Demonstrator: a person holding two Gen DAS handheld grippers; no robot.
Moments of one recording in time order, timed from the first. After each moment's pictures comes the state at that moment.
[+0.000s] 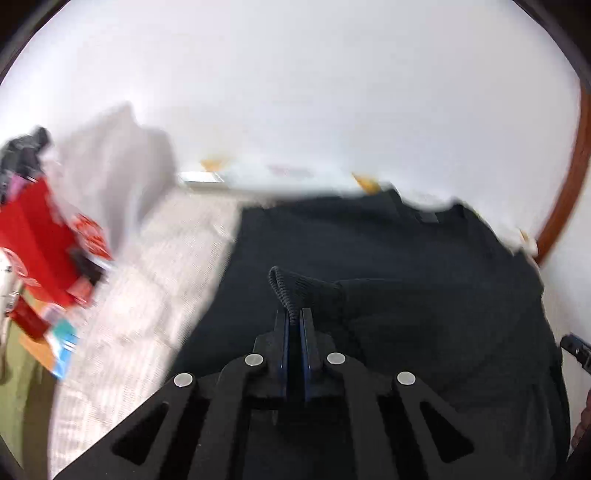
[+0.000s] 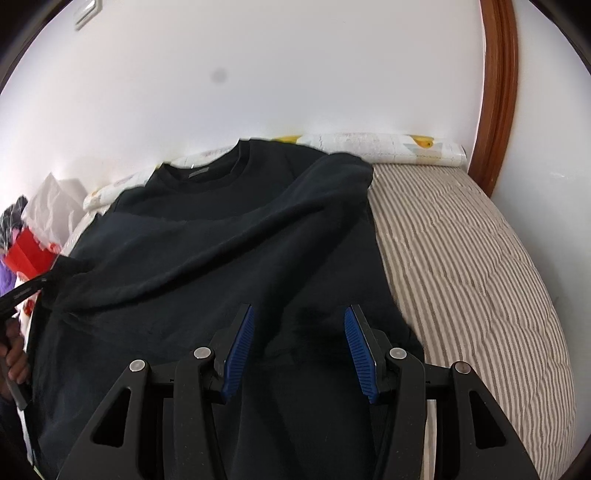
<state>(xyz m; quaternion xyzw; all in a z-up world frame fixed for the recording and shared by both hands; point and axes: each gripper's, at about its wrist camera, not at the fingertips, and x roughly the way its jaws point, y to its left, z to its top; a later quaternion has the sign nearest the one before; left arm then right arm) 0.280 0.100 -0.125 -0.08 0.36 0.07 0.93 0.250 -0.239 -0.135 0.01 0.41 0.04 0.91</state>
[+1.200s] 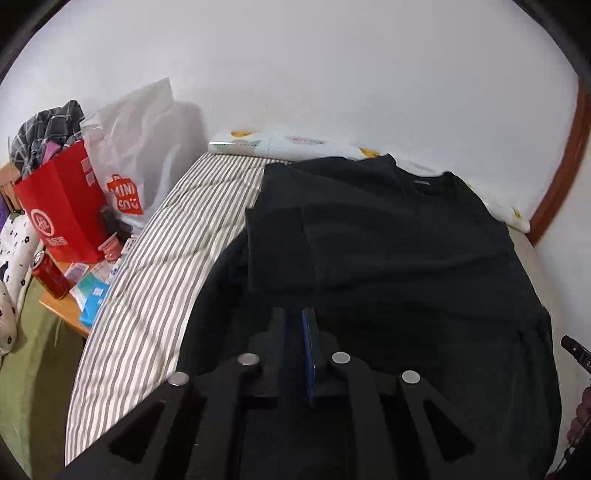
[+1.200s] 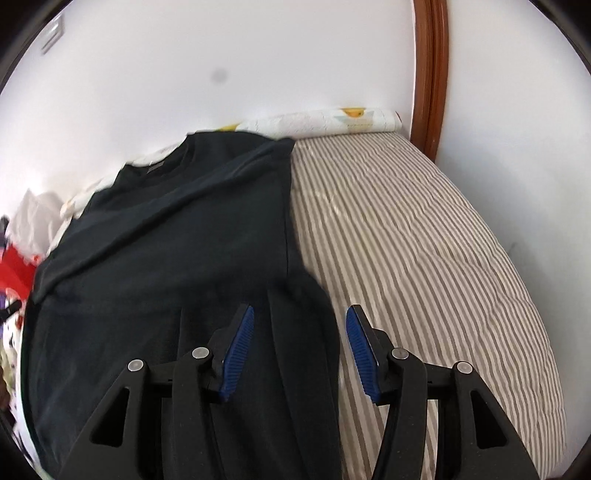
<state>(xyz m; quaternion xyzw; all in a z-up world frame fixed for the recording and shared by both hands) 0.191 0.098 -0.125 -0.08 0.41 0.07 0.90 0.184 -0.298 -0.130 0.03 0.43 -0.02 0.90</state>
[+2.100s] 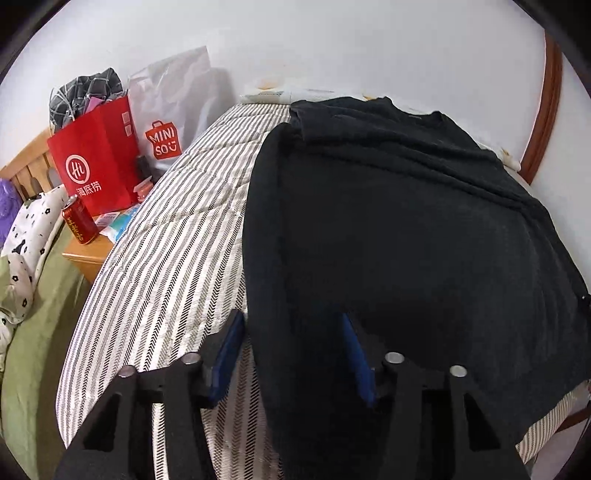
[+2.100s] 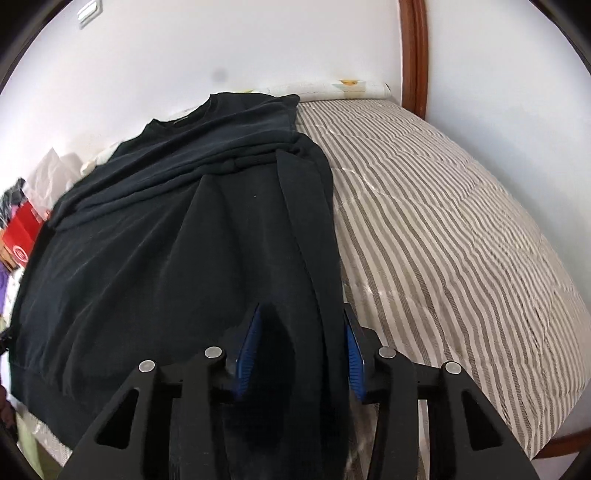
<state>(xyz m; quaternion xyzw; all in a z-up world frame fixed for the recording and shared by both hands) 0.056 0.112 -0.185 -0.05 0.41 0.08 0.91 0.064 -0.291 -0.183 0.02 0.42 -0.02 0.91</state>
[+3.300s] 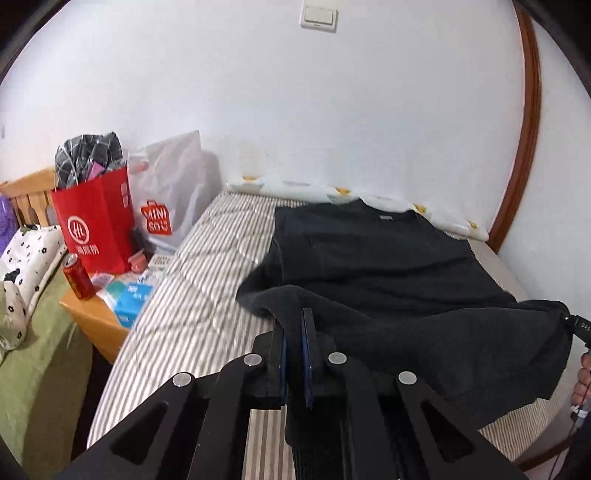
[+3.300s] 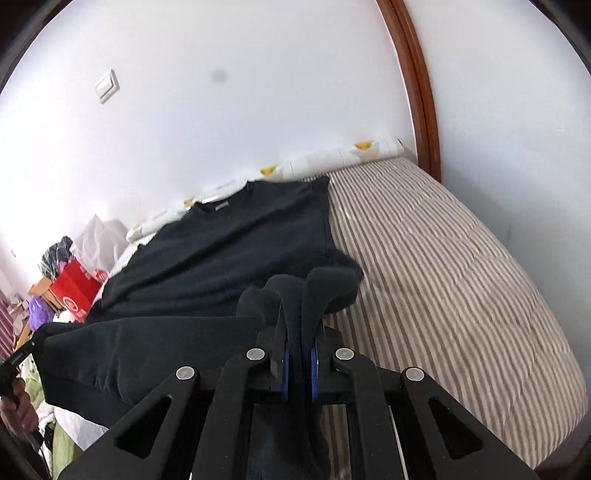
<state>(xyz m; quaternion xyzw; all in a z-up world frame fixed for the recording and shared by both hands) 0.062 0.103 -0.081 -0.07 0.30 0.05 0.95 0.069 -0.326 -0.089 0.10 0.34 0.06 0.93</state>
